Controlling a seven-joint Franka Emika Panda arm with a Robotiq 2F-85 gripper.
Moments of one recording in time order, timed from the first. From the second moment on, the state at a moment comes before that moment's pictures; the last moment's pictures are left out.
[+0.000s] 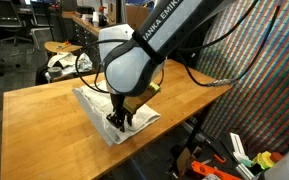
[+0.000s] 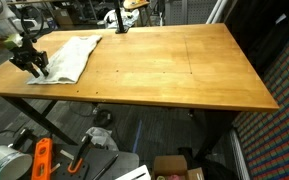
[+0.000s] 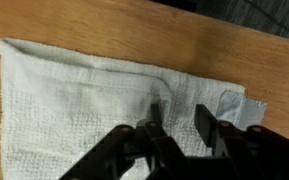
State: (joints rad) arm 0.23 0.19 0.20 -2.36 -0.11 2.42 0.22
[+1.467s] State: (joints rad) arm 0.23 0.08 0.21 -2.38 -0.02 2.41 0.04
